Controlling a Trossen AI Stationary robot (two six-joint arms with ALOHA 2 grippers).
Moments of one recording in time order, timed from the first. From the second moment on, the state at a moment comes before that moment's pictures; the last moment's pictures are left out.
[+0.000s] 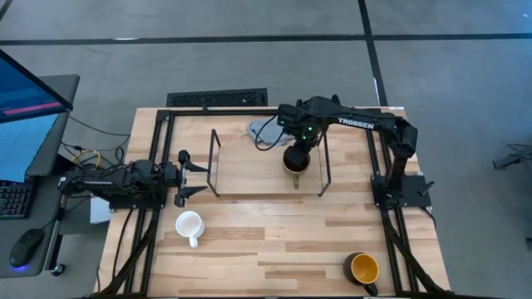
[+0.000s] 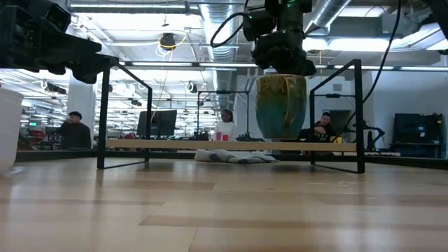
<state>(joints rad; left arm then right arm) -0.02 0.02 0.01 0.03 -0.03 0.04 -0.32 1.85 1.71 -1.37 -0.10 0.29</state>
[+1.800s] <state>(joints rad) -0.02 0.02 0.01 0.03 -0.02 0.00 -0.32 1.85 1.71 -1.38 -0.10 0.33</state>
